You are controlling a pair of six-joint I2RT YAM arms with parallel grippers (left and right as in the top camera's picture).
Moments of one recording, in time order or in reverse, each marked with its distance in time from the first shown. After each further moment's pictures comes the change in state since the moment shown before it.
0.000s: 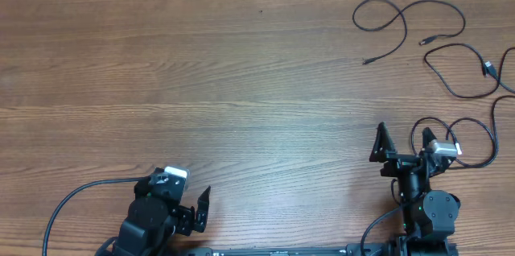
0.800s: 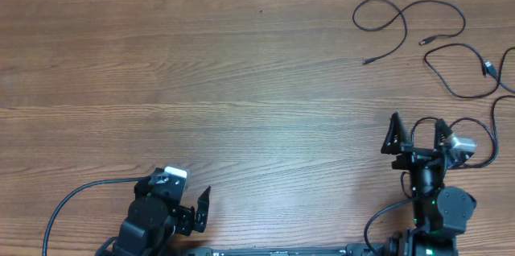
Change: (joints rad) left arm 0.000 0.000 0.000 0.000 0.000 0.000; right arm -0.153 0.152 0.051 0.162 -0.138 0.060
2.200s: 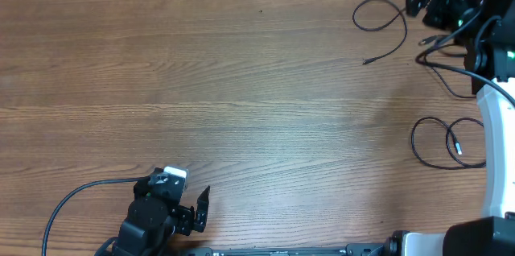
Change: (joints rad) left arm 0.000 0.000 0.002 -0.001 -0.007 0.000; right arm -0.007 1.324 1.439 -0.660 -0.197 -0.034
